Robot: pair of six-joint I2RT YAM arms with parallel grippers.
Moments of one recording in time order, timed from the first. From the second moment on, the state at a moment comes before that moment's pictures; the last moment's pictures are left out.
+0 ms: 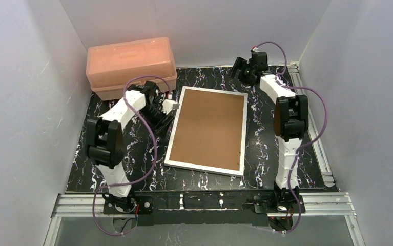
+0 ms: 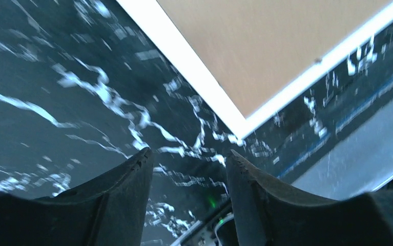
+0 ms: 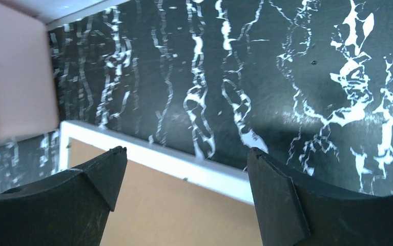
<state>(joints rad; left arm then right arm) -0.27 1.85 1.47 -1.17 0.41 0.47 0.18 2.19 1.81 -0.22 -0.25 0.50</state>
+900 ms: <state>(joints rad) -0.53 1.56 0.88 -0.85 0.08 0.48 0.14 2.19 1.59 -0.17 -0.23 0.47</state>
